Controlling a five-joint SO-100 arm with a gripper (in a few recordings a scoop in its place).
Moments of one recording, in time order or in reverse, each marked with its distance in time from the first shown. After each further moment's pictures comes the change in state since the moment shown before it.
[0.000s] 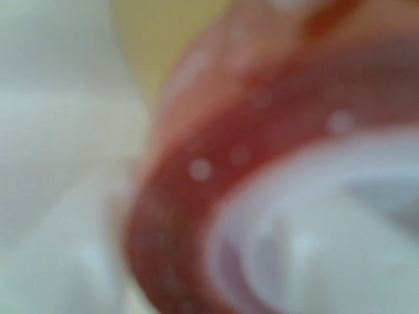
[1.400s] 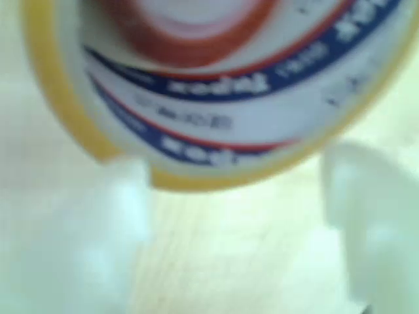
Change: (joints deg) arm 0.9 -1.4 -13.5 9.4 -1.8
